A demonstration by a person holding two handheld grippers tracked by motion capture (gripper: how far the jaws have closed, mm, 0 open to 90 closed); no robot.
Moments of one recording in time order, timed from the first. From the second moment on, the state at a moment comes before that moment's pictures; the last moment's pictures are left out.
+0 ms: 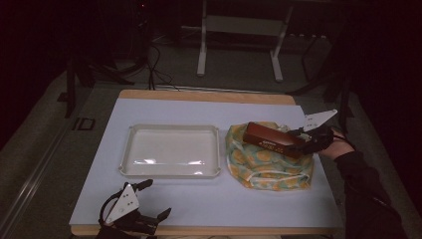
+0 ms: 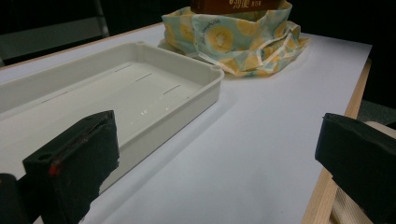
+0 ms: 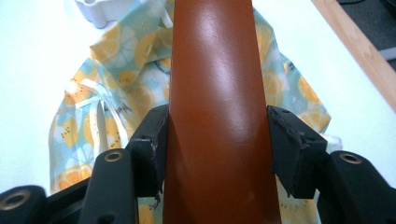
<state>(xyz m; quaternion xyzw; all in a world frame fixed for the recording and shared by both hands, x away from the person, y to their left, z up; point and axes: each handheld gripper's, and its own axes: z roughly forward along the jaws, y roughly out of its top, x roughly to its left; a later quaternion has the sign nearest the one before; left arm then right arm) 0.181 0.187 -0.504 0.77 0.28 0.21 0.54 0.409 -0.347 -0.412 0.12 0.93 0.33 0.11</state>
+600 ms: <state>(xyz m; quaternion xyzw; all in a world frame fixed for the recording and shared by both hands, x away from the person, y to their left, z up) 0.181 0.186 -0.505 0.77 0.28 0.20 0.54 0.409 -0.320 -0.385 0.07 0.93 0.33 0.11</state>
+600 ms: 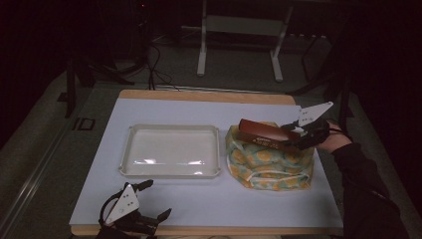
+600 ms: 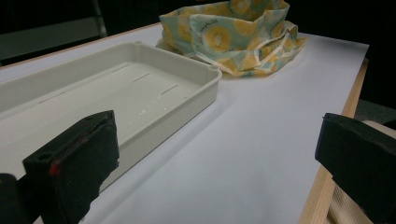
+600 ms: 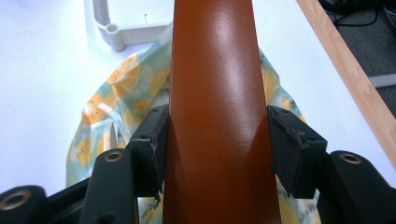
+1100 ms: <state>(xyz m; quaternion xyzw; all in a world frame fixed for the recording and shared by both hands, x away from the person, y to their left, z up) 0.180 0.186 -0.504 0.77 0.28 0.20 0.54 0.409 -0.277 -0.371 0.02 0.94 0.33 0.10</state>
